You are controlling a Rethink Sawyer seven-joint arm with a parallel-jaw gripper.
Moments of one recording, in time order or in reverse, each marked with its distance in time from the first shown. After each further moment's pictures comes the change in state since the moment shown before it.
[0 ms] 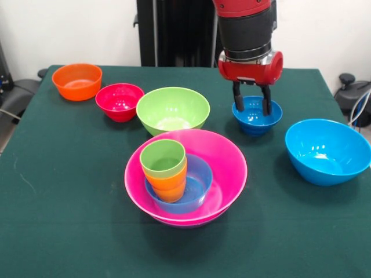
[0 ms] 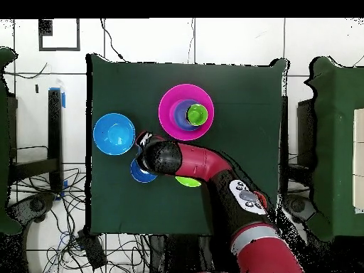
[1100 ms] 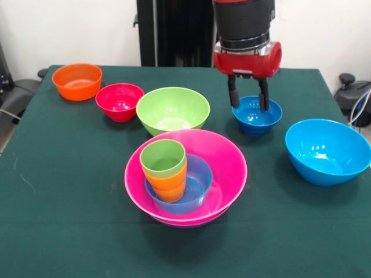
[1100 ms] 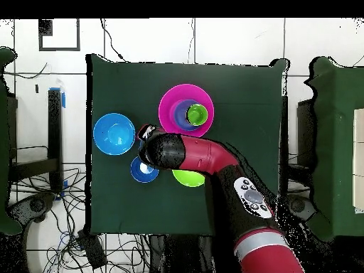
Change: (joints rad) arm -0.004 -0.041 0.000 -0.051 -0.033 0.059 0.000
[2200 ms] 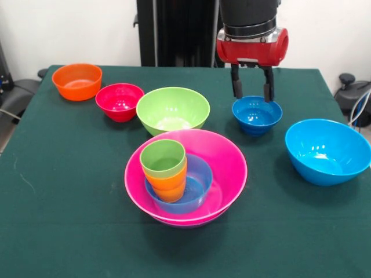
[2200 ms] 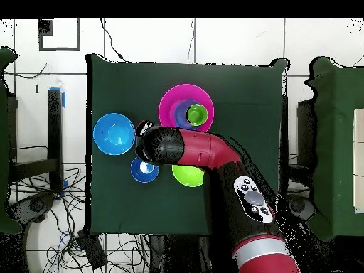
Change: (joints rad) arm 0.013 -0.048 0.001 -0.034 -0.005 0.103 0.000
